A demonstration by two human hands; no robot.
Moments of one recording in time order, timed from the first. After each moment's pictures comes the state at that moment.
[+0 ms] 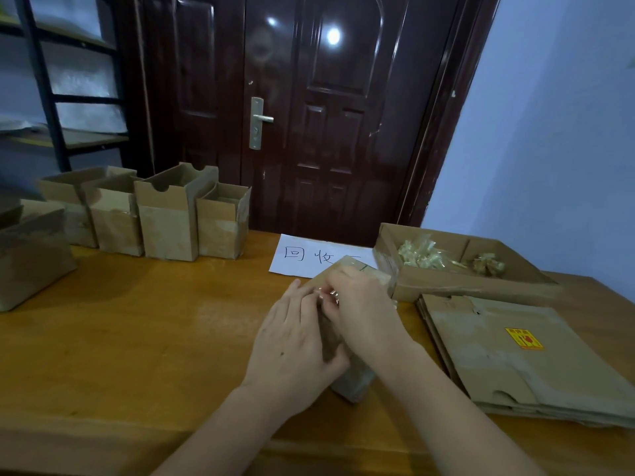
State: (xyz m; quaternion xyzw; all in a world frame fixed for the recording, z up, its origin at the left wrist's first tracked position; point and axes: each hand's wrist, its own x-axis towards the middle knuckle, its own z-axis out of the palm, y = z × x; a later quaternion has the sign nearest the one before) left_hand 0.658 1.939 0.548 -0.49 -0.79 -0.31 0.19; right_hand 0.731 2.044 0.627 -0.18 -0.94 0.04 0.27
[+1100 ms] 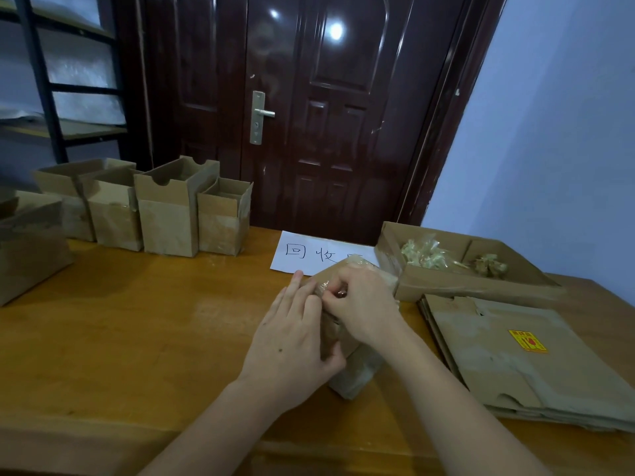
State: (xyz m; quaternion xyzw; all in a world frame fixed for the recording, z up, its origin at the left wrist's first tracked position) left_hand 0.641 1.939 0.545 -0.53 -0.77 -0.29 0.19; right_hand 0.718 2.053 0.626 -0.26 -0.92 0.18 0.24
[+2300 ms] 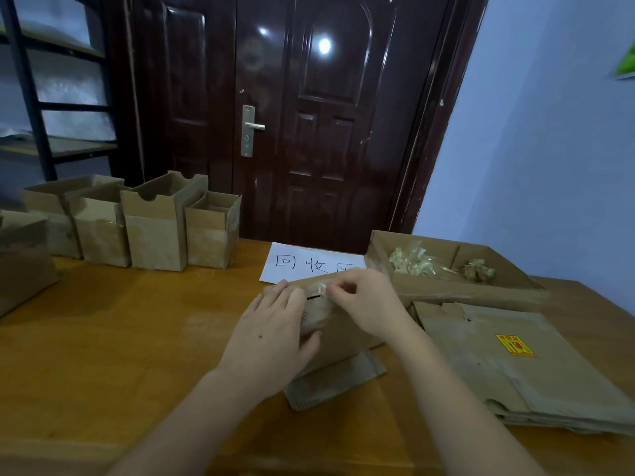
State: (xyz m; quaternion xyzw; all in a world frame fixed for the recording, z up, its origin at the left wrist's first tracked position) left_hand 0.625 1.942 0.569 -0.53 -0.80 -0.24 0.17; right_hand 0.731 2.091 0.637 -0.27 -0.91 0.23 0.22
